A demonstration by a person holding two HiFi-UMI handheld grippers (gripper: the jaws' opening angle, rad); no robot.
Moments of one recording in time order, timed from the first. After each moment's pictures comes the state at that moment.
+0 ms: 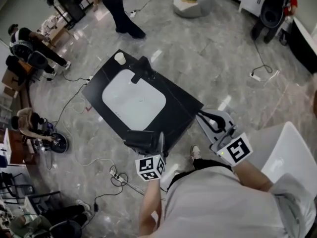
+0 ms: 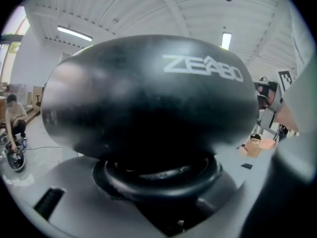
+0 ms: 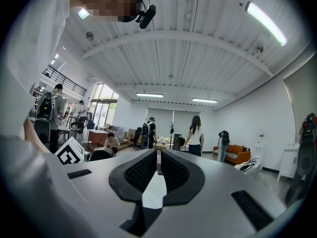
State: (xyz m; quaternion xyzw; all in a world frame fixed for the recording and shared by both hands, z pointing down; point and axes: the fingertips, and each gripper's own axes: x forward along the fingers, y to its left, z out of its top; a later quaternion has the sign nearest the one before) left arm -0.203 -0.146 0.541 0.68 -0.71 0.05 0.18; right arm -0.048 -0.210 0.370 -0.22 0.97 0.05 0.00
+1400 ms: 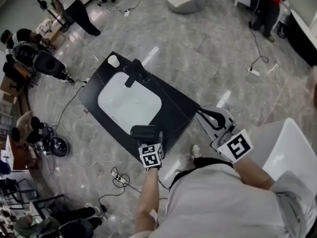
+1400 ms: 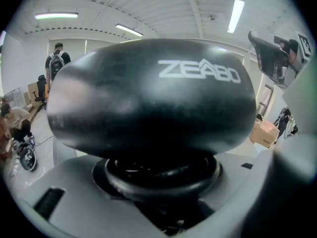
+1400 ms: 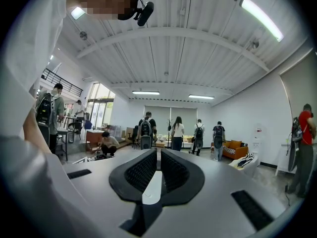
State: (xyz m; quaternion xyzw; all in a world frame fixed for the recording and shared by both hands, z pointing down) left arm -0.210 -0.179 0.667 0.65 -0.67 0.19 0.30; right arm -0.032 -0.246 0.386 -0.24 0.97 0.03 -0.01
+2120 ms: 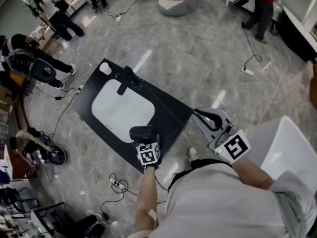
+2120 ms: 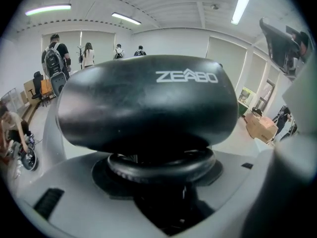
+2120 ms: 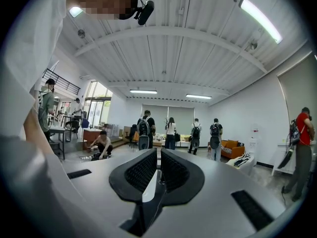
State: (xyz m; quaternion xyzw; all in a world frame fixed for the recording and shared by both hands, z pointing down) left arm -0.204 -0.199 0.703 0.64 -0.65 0.23 0.34; right arm -0.015 -0.263 0.384 -0.25 0.97 0.03 -0.01
